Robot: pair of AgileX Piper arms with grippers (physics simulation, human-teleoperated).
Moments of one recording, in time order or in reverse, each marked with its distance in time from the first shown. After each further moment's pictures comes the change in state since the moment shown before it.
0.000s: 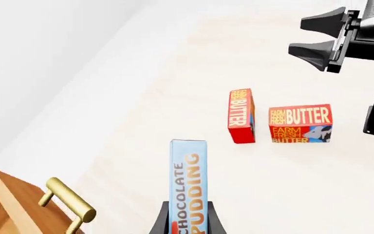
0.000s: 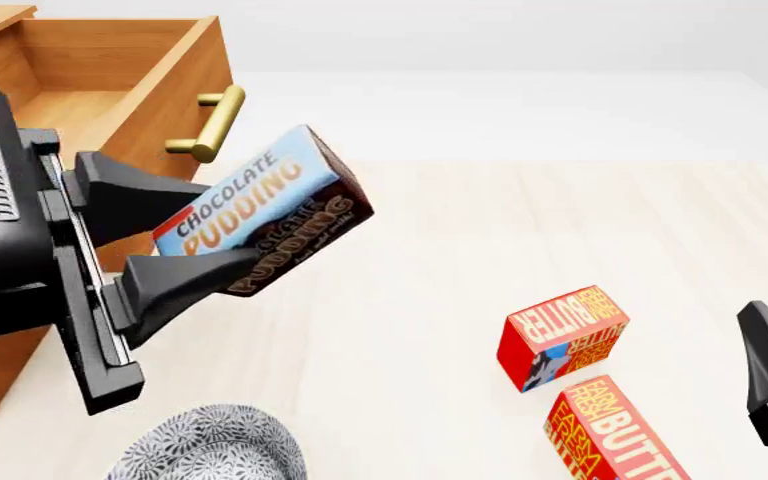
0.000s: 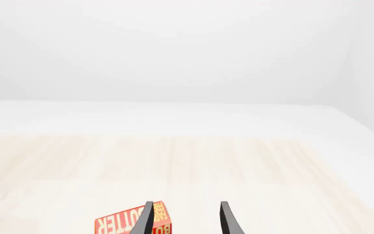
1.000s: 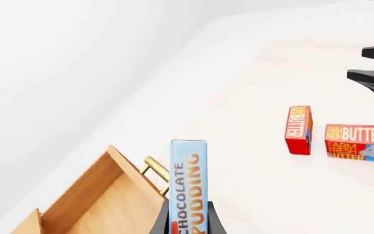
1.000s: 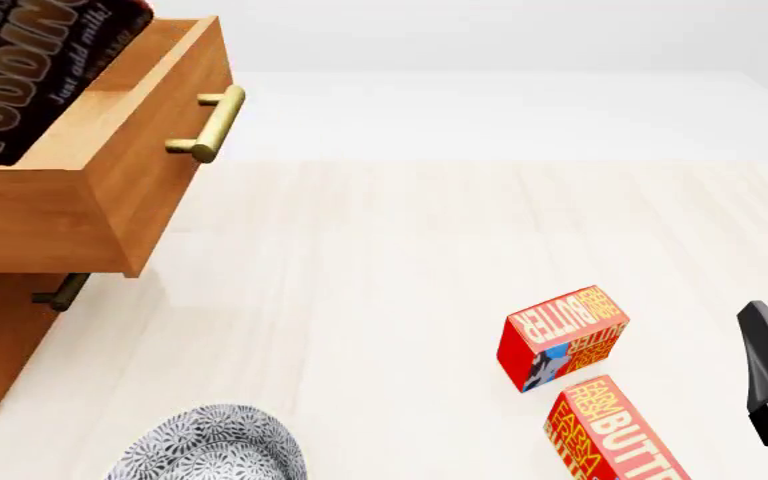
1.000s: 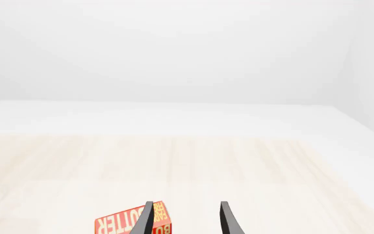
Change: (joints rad) left arm 0.216 -0.191 -0.324 0.356 0.088; right arm 0.000 0.000 0.000 0.000 0.000
